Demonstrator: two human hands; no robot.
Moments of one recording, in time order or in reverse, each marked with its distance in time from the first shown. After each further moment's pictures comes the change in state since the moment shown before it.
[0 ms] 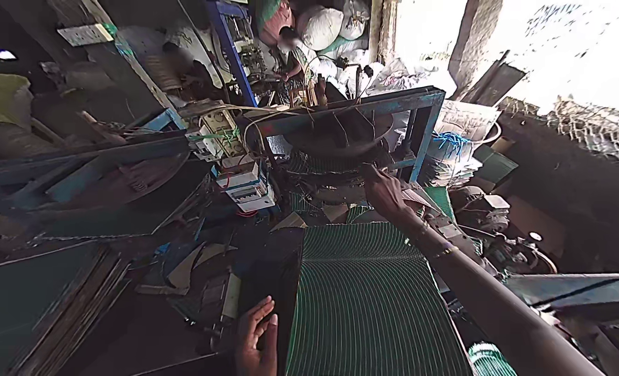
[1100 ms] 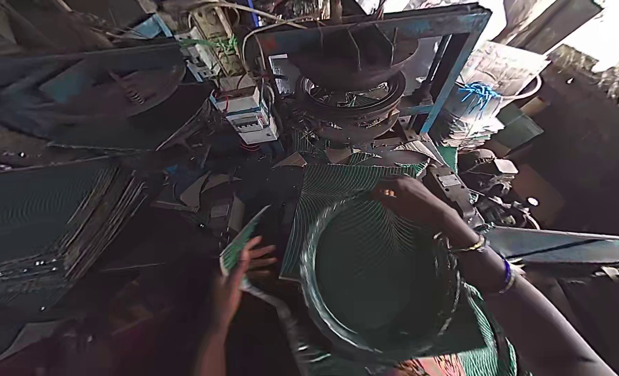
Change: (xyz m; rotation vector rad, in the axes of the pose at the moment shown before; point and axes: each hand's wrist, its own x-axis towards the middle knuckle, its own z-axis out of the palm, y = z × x) left_hand -0.023 0.045 -0.058 -0.079 -0.226 -0.377; right_hand -0.126 -0.002 -0.060 0.432 -0.597 -0.185
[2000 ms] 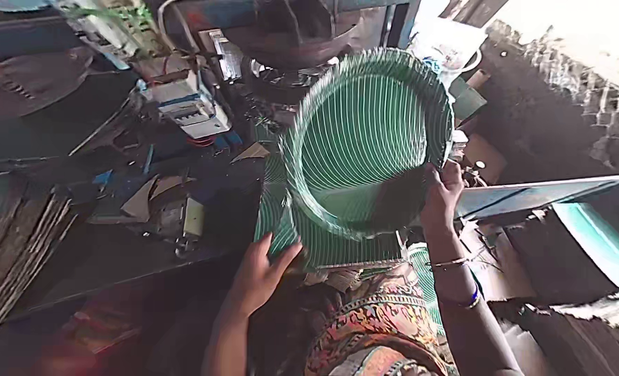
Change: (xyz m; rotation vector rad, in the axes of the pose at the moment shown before) left_hand -0.010 0.061 0.092 0.277 -0.290 0.215; right_hand -0.116 -0.007 0.016 0.768 1.223 0.595
